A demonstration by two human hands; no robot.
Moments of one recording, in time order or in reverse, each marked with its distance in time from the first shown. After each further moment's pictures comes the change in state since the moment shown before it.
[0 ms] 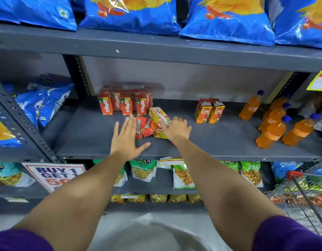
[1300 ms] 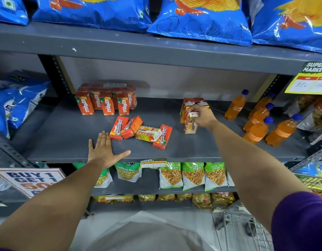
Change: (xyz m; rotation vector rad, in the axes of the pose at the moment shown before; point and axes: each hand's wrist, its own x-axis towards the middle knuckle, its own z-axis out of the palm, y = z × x) left_hand 0.004 0.003 0.031 -0.088 -0.394 -0.266; right_hand 0.084 0.146 -0.082 0.336 -0.154 -0.101
